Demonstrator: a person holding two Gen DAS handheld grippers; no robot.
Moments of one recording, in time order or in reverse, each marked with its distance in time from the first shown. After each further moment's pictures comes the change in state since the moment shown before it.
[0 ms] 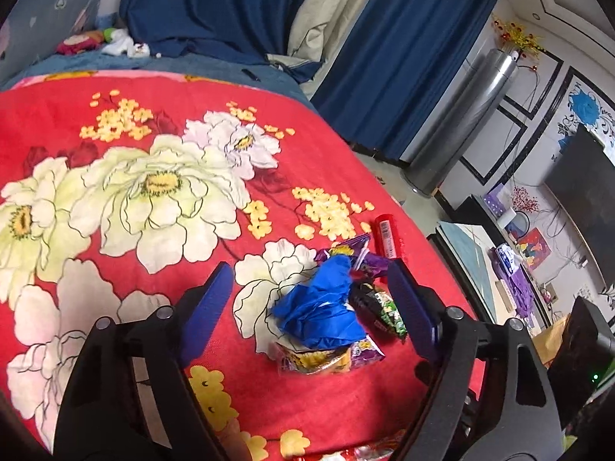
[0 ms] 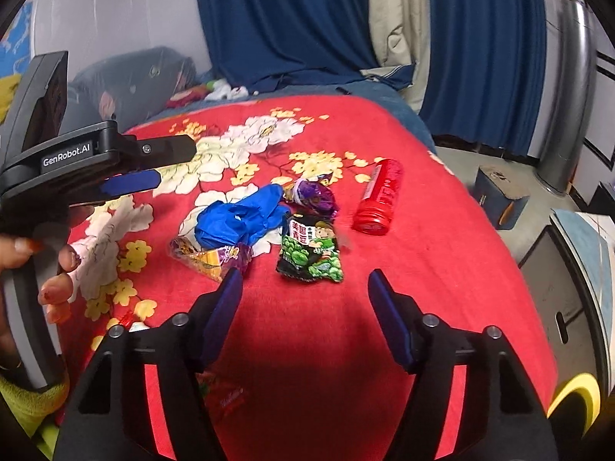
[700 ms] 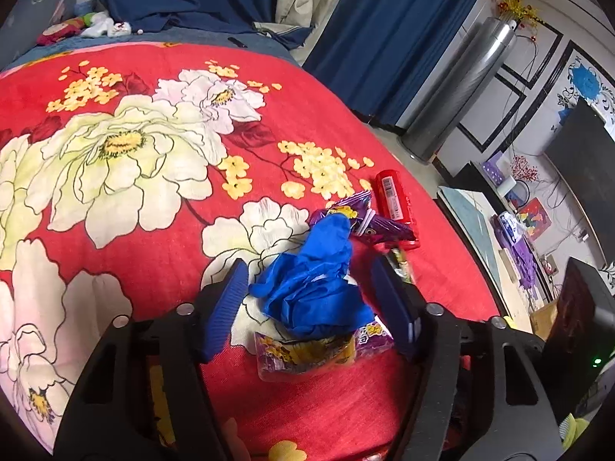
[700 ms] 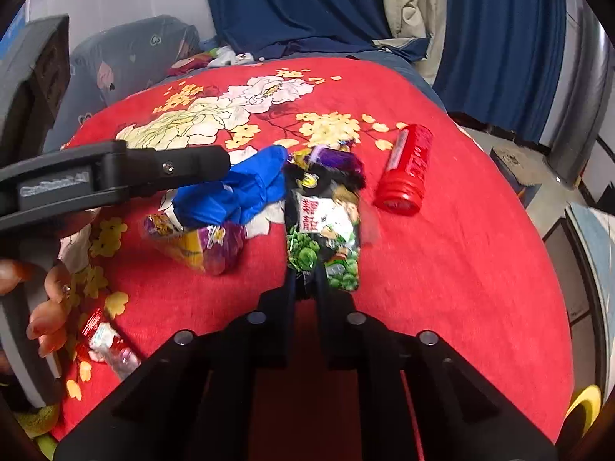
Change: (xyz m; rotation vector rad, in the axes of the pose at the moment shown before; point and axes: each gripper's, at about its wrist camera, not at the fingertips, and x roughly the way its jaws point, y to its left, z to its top) left arm 0.038 -0.006 -0.018 0.045 0.122 -0.012; right arm 0.037 0.000 -0.004 -0.006 0.115 0.026
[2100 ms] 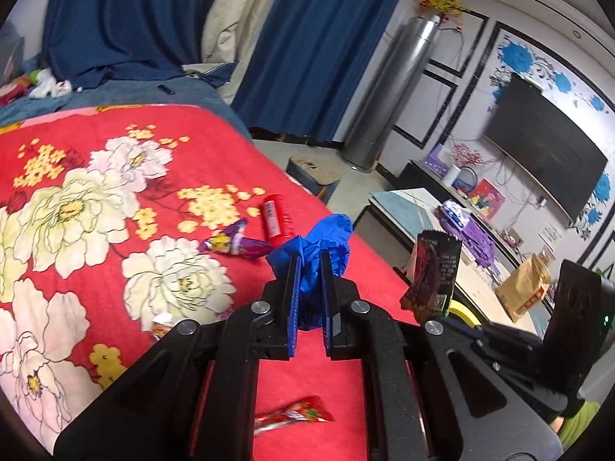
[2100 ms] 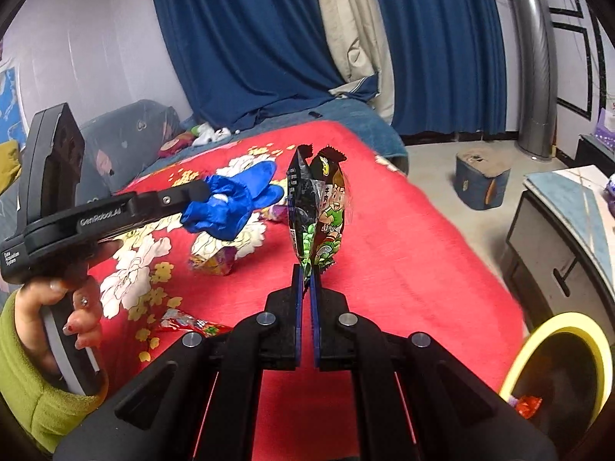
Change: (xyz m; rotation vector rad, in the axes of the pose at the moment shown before) left arm -0.063 -0.088 -0.011 0.194 -0.110 -0.178; right arm -0.140 -0.041 -0.044 0.199 -0.232 -0.006
